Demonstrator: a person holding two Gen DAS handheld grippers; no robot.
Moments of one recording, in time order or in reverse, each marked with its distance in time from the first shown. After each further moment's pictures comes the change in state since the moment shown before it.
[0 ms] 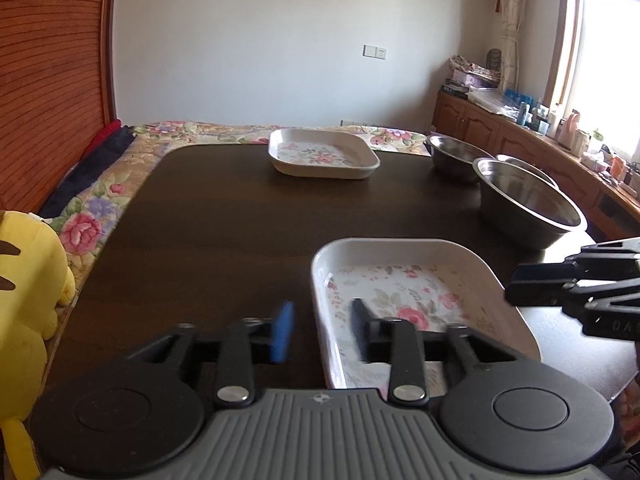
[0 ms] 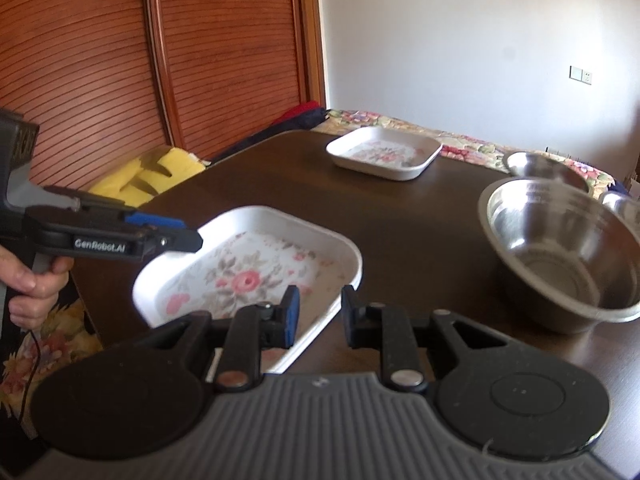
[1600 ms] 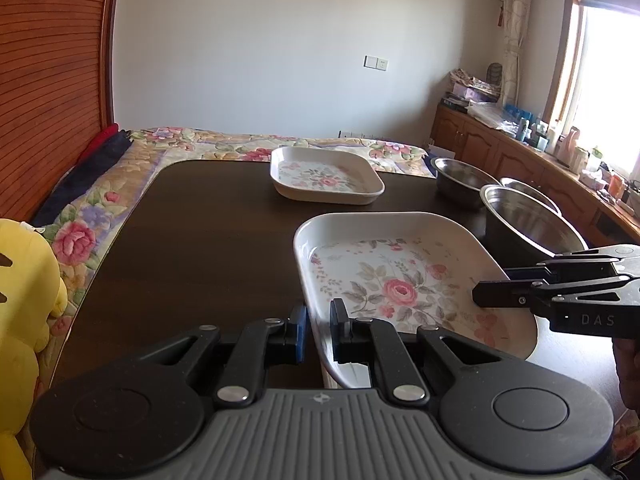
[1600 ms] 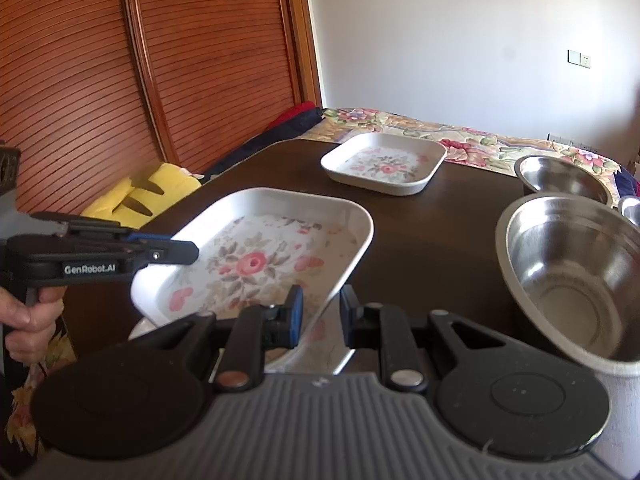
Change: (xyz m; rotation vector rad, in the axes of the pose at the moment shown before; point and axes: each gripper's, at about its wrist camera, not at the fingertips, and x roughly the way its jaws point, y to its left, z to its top) left arm 0.006 0.008 0.018 -0.028 -0.019 -0.030; right arm 0.027 -0.002 0.011 0.063 0.012 0.013
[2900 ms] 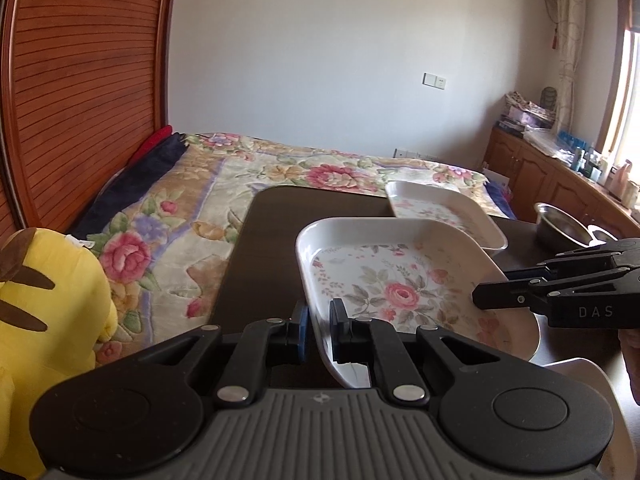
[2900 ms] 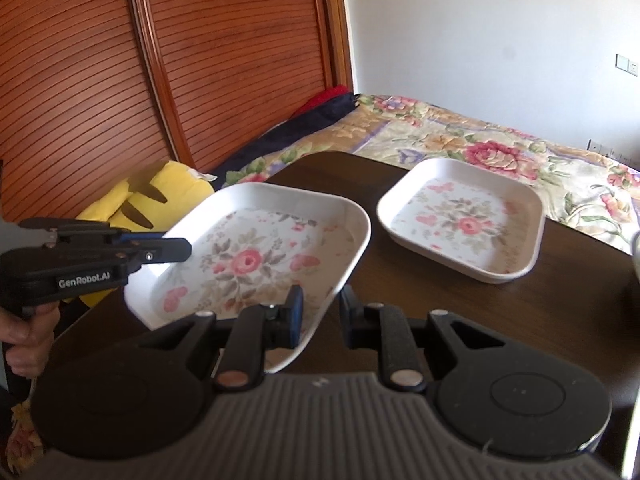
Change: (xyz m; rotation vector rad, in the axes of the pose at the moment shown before) left arm 0.035 0.093 0.040 -0.072 -0.036 0.120; right arm 0.100 0.028 0.075 -0.052 0.076 0.064
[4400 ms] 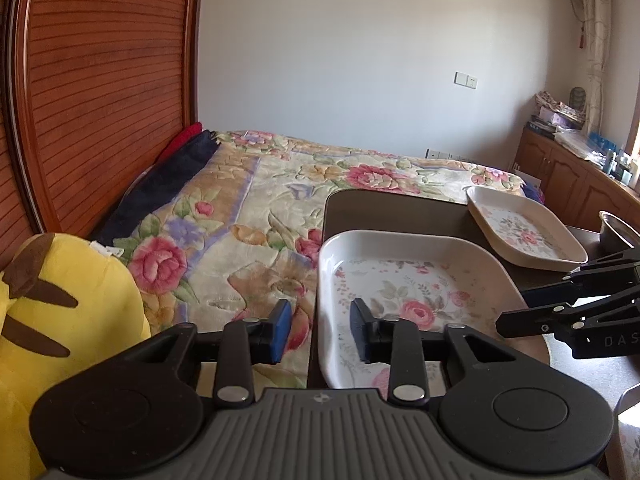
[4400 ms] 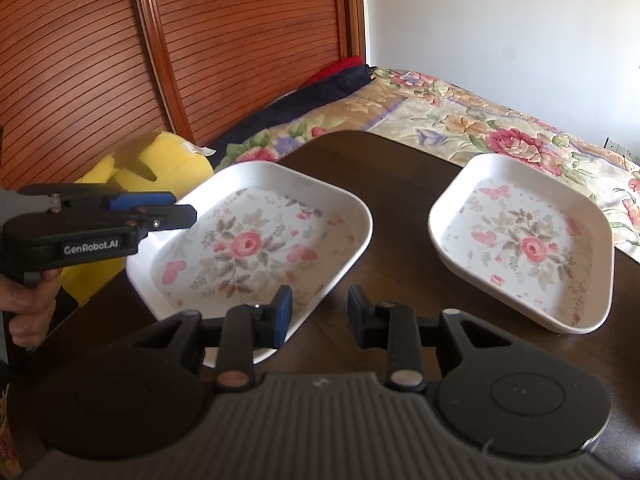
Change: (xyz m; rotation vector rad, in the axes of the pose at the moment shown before) left arm 0.045 0.062 0.010 -0.013 0.003 0.081; right arm 0.072 0.027 0.025 -0.052 0.107 0.001
